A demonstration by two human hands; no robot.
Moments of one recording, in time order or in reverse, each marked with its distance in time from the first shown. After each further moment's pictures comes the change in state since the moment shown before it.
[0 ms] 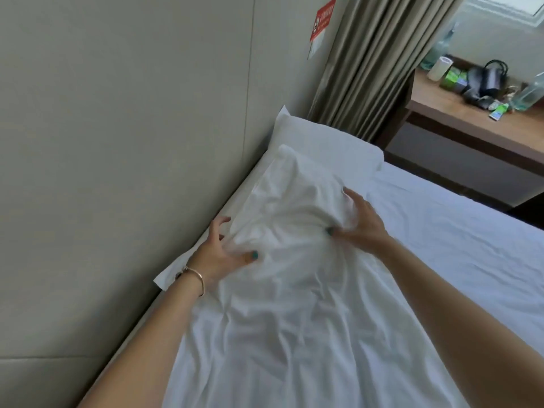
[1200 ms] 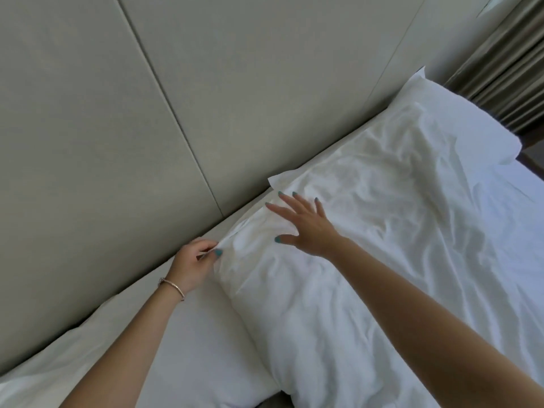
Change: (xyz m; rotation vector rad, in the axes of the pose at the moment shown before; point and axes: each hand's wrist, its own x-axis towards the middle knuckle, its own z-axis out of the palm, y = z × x) left_hand -0.295 -0.146 -0.055 -0.133 0.462 -0.083; right_hand -0.184 -0.148 0.169 -0.477 -0.548 -0.867
